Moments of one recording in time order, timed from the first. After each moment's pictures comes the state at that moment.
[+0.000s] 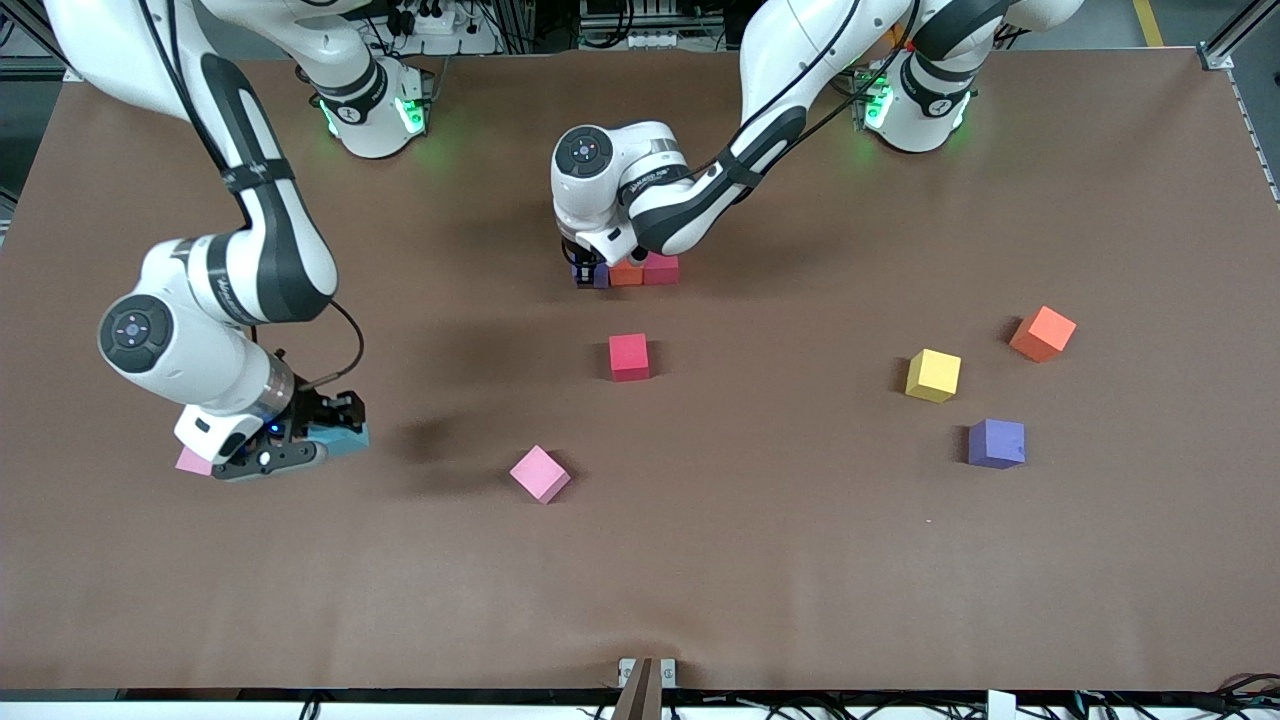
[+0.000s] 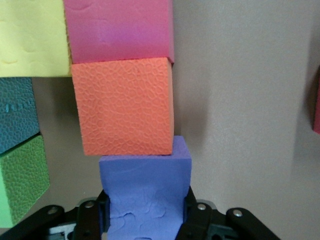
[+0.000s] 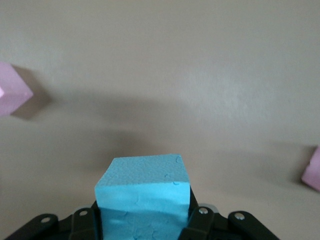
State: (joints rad) left arm -0.67 0.79 -0.48 -1.60 0.28 2.36 -2.79; right arm 0.17 0.37 -0.05 -1.78 0.08 2.14 -0.10
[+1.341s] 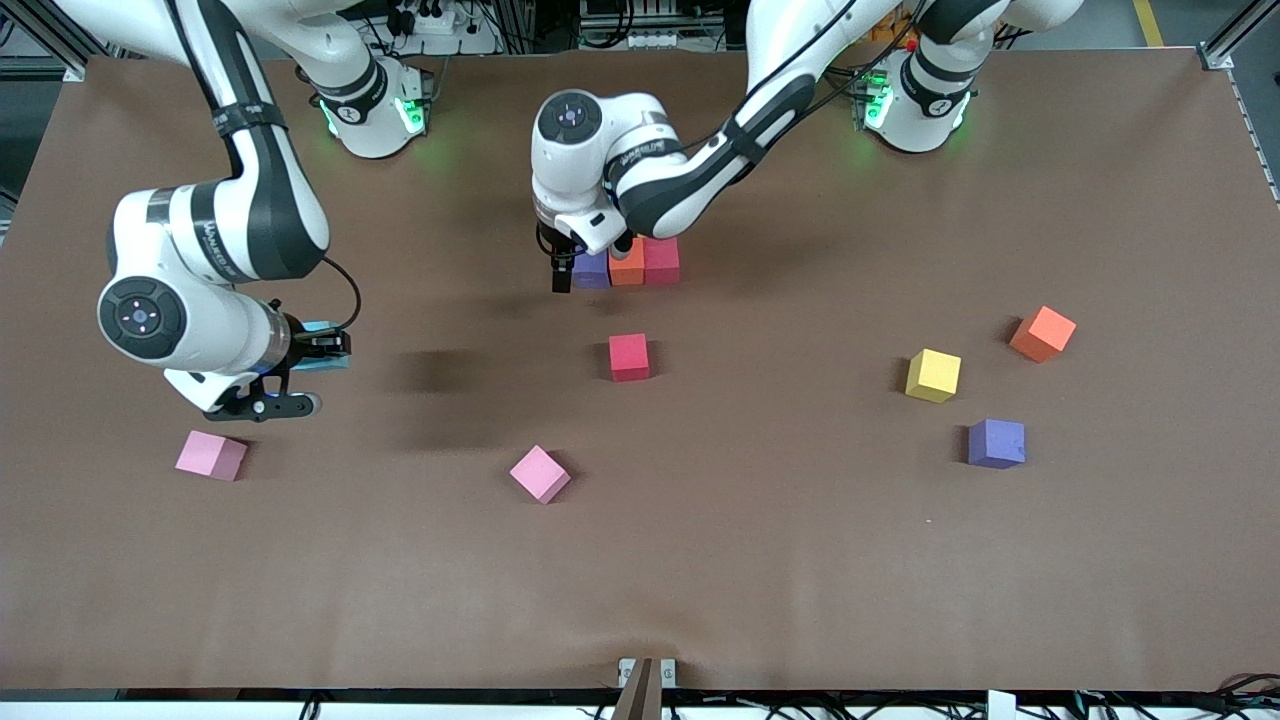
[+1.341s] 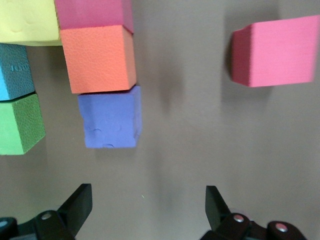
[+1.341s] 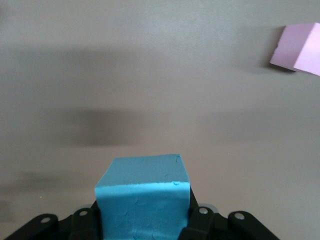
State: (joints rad) left arm -0.67 0.70 -0.48 -1.48 0.28 2.27 -2.73; right arm 0.31 0.28 -0.16 -1.78 -0.02 1.79 0.14
